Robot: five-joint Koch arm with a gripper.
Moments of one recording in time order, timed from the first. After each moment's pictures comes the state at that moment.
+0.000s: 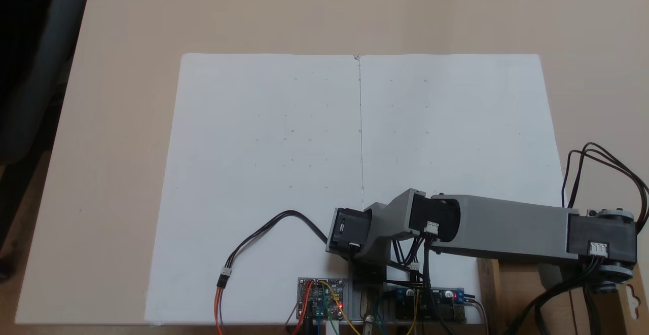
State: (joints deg) arm 102.6 77.0 25.5 101.4 -19.9
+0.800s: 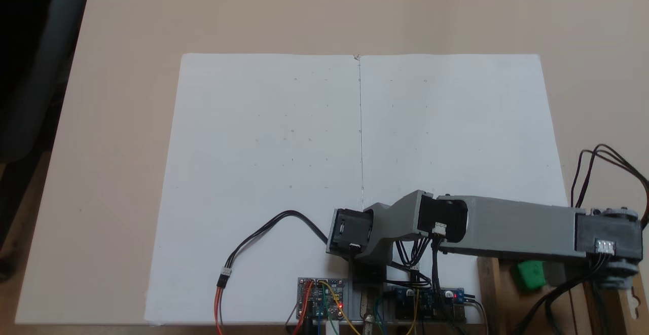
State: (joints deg) arm 99.4 75.9 25.5 98.7 -11.2
